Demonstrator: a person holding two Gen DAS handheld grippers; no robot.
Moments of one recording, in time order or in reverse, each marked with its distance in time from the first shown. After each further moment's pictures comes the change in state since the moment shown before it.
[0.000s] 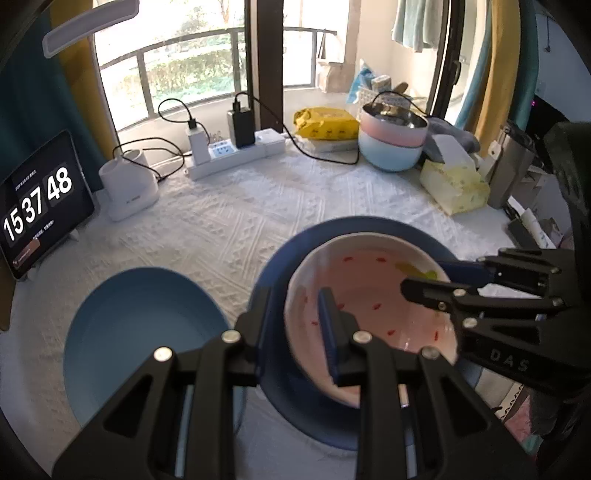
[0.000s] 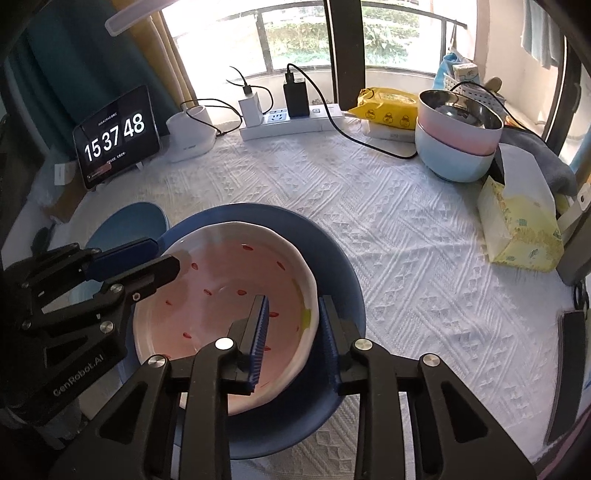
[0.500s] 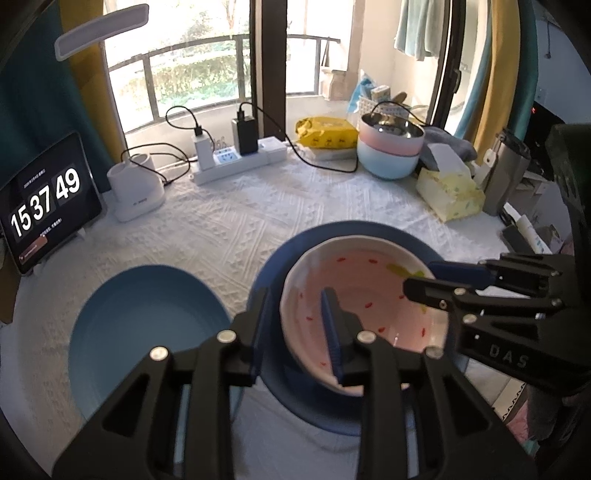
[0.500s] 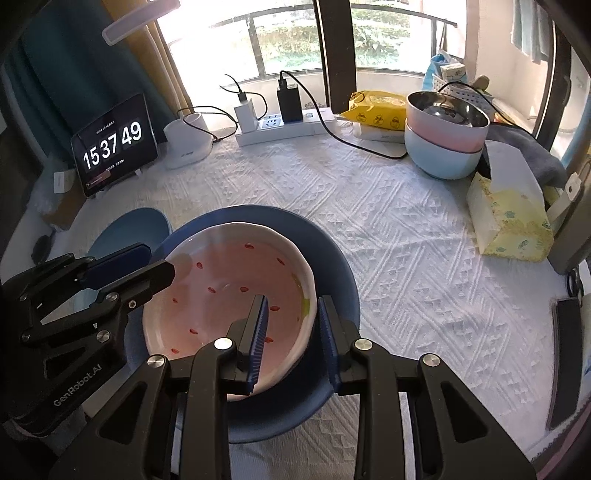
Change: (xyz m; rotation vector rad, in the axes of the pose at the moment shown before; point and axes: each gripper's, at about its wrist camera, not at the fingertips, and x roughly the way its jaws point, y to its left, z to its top) left arm -0.017 -0.002 -0.004 -0.016 -0.029 0.004; right arm -0.015 0.000 -0.005 0.025 -0.019 -0.016
